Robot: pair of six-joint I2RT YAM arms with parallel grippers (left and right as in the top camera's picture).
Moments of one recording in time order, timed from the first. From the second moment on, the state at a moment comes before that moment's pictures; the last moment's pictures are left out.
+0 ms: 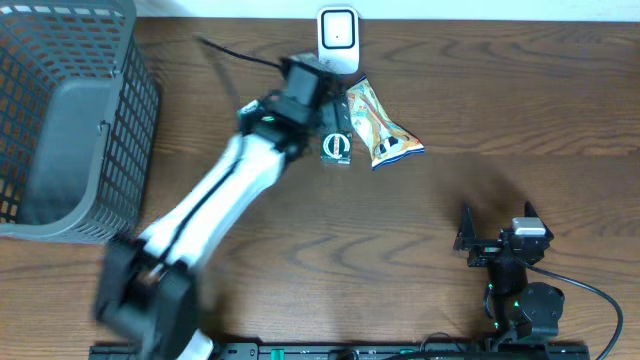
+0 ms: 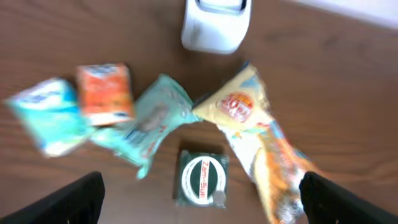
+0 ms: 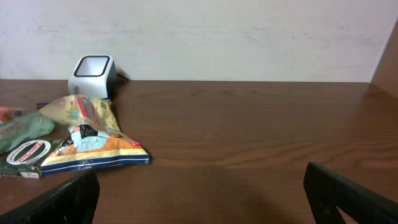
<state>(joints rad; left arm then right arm) -0.49 1.68 1.38 -0.51 -0.11 -0.56 -0.02 0.01 0.01 -0.07 -0.02 -0.01</state>
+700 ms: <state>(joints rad) -0.26 1.31 1.39 -1.18 -0.11 -0.54 -0.02 0.01 0.01 -0.07 -0.02 -0.01</state>
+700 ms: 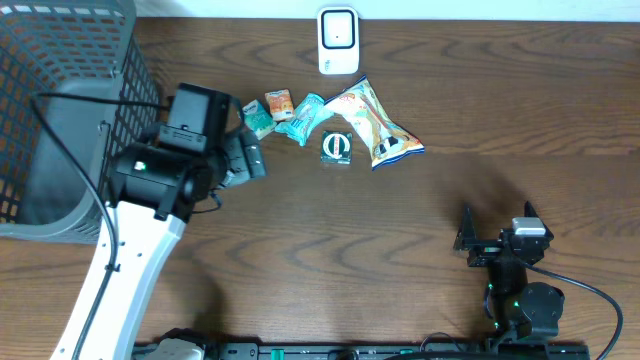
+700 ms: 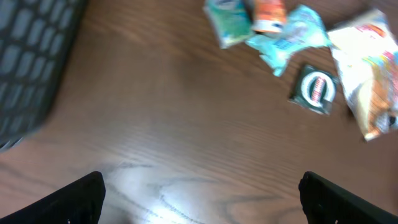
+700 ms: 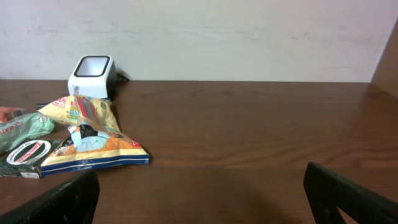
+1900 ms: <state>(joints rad) -0.20 1.31 1.39 -1.20 -0.11 -0.59 -0.02 0.01 0.01 -0.07 -0.02 -0.01</state>
